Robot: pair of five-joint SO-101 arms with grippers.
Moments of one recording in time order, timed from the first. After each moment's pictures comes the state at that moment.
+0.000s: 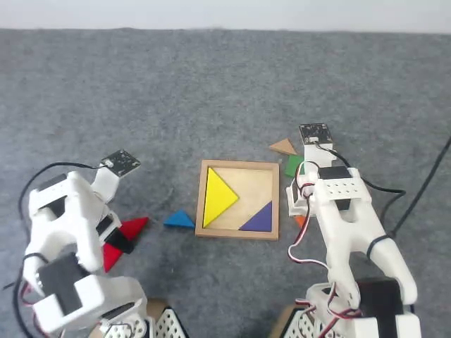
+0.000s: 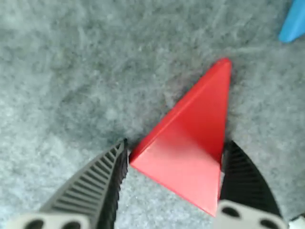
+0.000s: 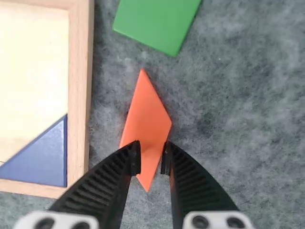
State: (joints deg) left arm -35.5 -2.5 48.3 61.3 -62.1; right arm -9.4 -14.7 48.6 56.1 -1.5
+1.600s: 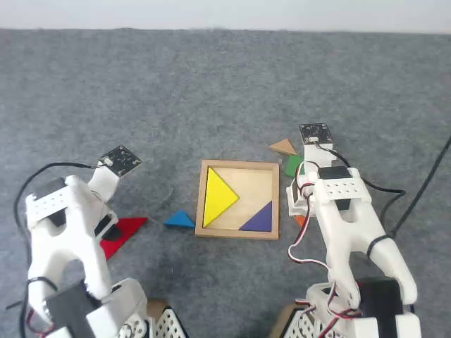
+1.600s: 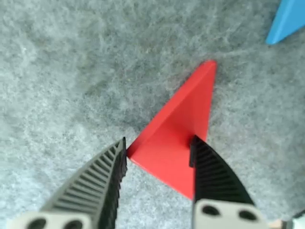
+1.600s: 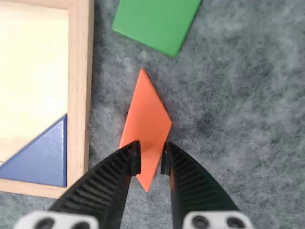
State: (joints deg) left arm -35.2 -13.1 52.0 62.4 -62.2; right arm -9.4 -14.7 48.6 56.1 -1.5
